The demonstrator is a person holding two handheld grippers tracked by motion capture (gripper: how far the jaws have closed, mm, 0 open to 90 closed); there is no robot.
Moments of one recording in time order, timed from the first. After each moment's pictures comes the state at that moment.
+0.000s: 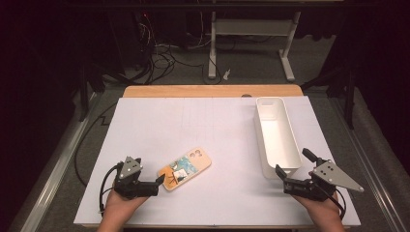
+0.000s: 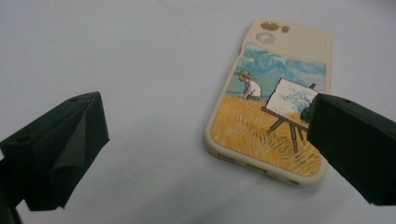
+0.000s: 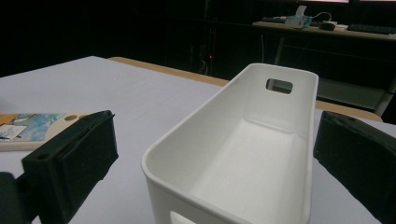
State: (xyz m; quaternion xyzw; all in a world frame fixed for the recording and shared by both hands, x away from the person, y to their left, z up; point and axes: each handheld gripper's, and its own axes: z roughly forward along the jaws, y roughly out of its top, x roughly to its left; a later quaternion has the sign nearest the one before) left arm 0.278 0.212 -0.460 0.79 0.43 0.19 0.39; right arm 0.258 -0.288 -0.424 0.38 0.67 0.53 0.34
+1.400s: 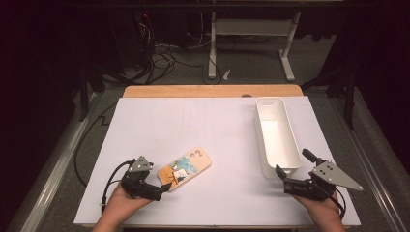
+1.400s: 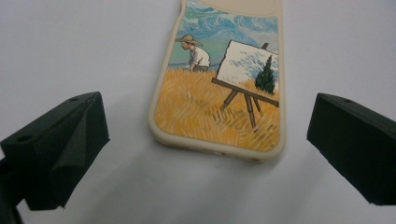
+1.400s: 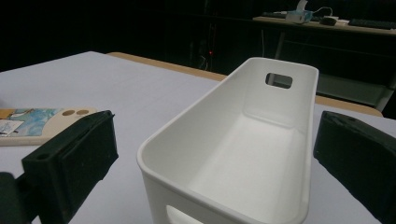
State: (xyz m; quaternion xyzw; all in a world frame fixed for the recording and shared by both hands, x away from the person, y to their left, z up) left arm 0.297 0.201 -0.462 0.85 0.37 0.09 0.37; right arm 0.260 -0.289 -0.426 0.39 0.68 0.53 0.34
